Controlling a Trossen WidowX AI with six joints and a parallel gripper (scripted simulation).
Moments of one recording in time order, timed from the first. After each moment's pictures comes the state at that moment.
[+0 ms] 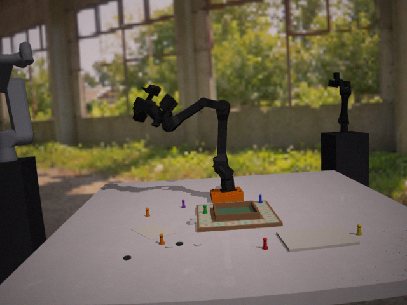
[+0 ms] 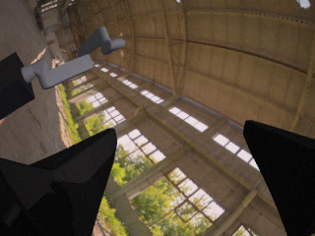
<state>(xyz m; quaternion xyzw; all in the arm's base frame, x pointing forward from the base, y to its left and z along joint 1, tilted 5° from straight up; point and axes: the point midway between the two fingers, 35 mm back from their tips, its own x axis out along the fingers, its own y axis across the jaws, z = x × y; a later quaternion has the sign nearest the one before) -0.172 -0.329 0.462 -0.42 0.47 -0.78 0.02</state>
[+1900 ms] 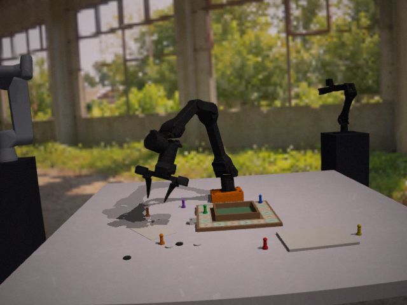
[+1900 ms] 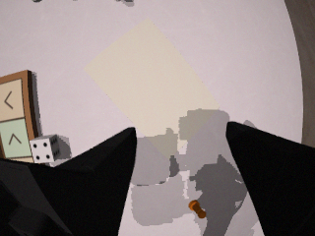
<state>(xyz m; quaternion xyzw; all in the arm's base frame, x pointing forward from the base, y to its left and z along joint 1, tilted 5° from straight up) 0.316 -0.295 0.100 -0.11 0.61 -0.16 0.77</state>
